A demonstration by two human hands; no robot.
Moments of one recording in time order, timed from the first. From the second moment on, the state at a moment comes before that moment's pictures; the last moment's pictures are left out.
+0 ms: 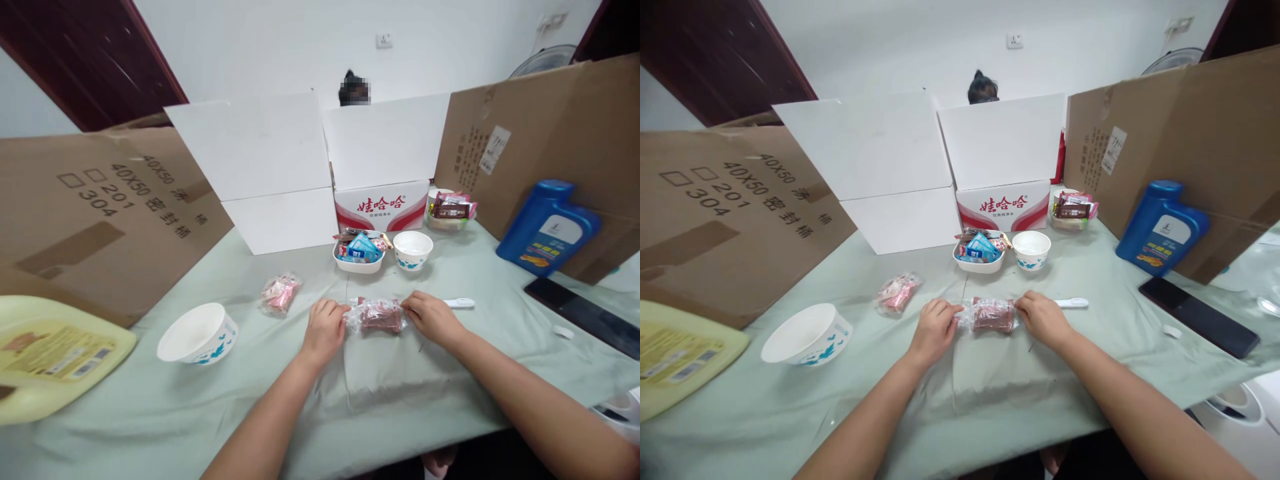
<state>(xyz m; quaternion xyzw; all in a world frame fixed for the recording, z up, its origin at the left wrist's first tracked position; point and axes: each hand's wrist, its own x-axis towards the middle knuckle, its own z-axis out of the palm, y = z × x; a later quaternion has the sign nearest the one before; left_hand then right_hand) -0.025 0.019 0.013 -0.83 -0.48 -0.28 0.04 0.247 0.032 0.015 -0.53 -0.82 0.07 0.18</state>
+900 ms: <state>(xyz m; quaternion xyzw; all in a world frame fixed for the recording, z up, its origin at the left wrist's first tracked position) -0.017 -0.016 0.027 -0.77 -0.56 -0.31 0.08 0.238 0.002 0.029 -0.51 -0.83 0.01 0.21</state>
